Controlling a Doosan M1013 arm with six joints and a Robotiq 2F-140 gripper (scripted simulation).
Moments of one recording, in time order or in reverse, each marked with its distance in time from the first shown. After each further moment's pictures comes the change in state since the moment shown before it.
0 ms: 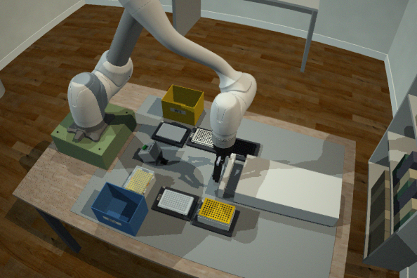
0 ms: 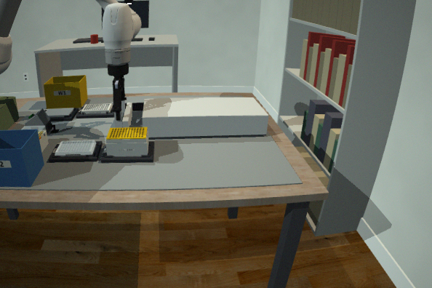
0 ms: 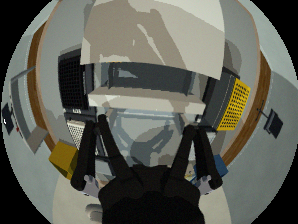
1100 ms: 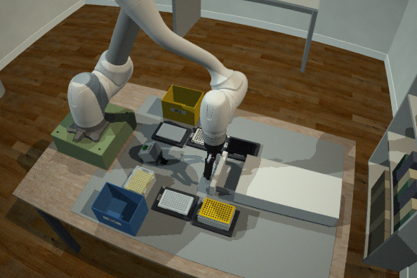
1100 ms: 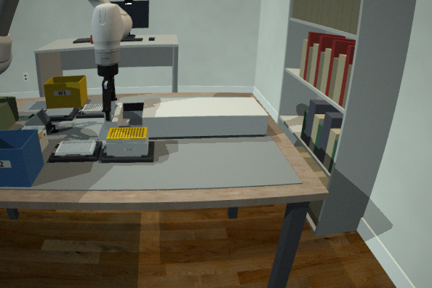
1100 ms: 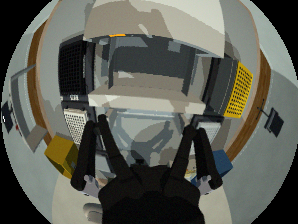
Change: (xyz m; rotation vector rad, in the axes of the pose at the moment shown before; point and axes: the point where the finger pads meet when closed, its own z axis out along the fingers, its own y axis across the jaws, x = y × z) arm -0.037 0.000 0.000 0.000 0.000 0.000
